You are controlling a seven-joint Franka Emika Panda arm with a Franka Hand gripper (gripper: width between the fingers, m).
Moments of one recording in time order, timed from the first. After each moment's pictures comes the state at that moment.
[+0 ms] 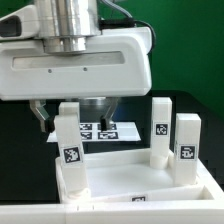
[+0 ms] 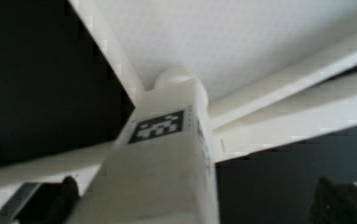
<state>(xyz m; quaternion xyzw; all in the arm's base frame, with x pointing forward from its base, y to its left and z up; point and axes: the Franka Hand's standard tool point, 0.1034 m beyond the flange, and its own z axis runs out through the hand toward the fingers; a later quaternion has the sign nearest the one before) 0.626 -0.046 0.120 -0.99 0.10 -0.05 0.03</state>
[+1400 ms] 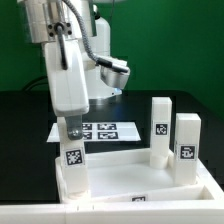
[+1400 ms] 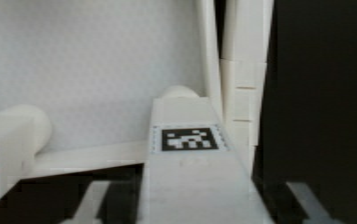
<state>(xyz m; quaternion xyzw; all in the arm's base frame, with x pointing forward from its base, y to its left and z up) 0.630 -0.051 0.116 -0.74 0.67 0.00 0.07</state>
